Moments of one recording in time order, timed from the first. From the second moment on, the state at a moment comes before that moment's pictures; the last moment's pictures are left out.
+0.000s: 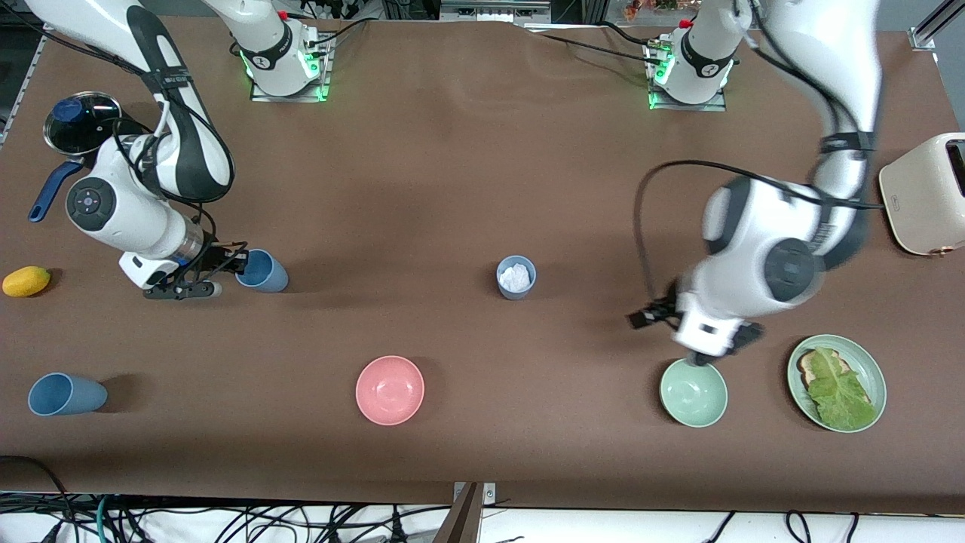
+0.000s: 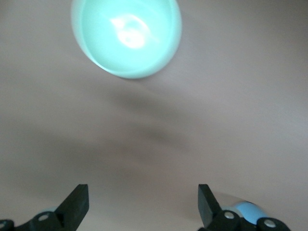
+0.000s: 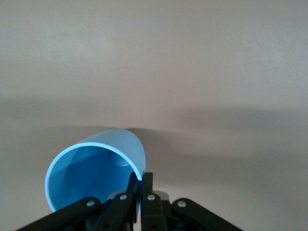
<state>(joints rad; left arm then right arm) -0.20 0.57 0.03 -1.41 -0.15 1.87 -0.55 0.01 0.31 0.04 -2.03 0.04 2.27 -0.03</state>
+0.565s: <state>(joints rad) 0.02 0.54 0.03 -1.39 -0.02 1.75 -0.22 0.12 0.37 0.05 -1.64 0.12 1.91 0.15</state>
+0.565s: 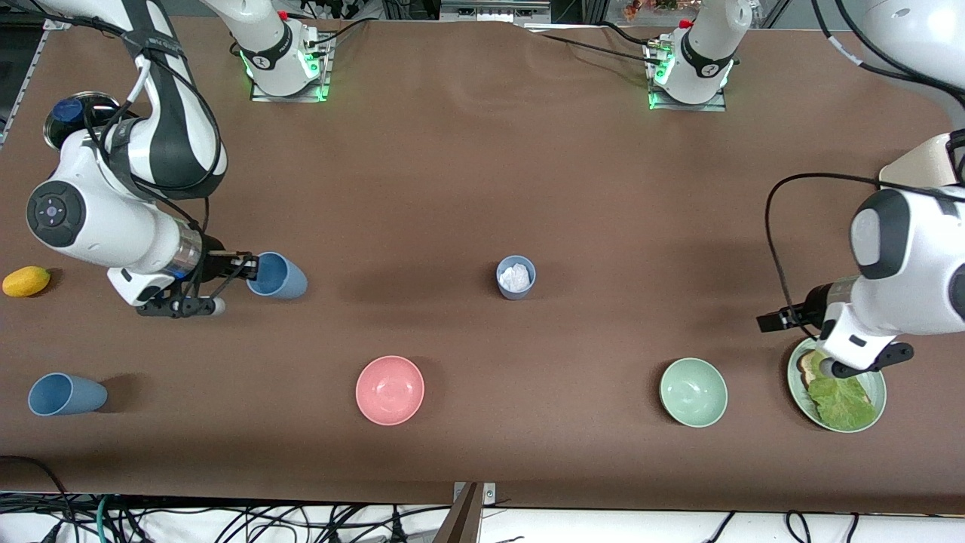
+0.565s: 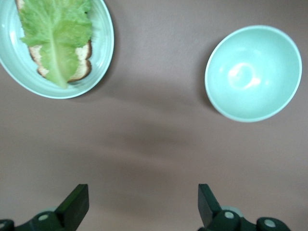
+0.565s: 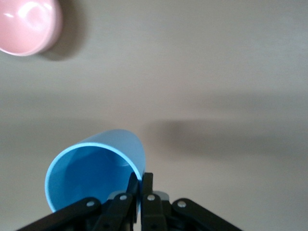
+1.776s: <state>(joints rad) 0.04 0.33 0.01 -1.36 -0.02 1.60 -0.13 0.70 0.69 0.05 -1.13 0.12 1.90 1.24</state>
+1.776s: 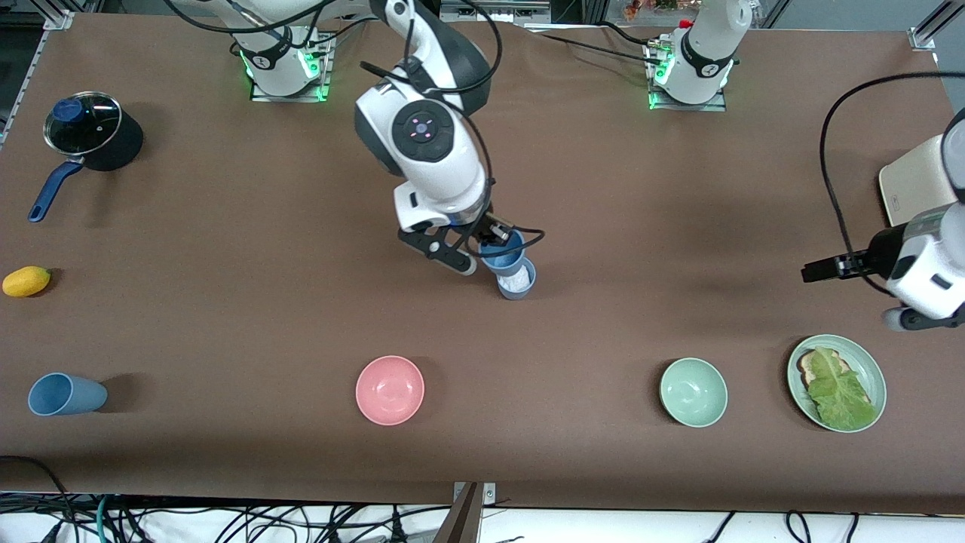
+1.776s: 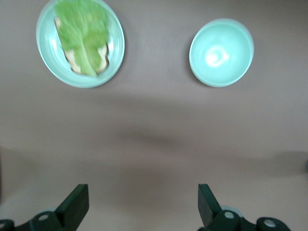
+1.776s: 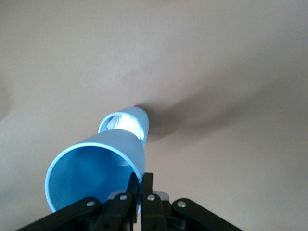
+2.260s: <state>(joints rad) 0.03 0.12 0.00 -1.50 -0.02 1.62 -0.13 0.72 0.74 0.05 -1.13 0.09 1.90 1.25</state>
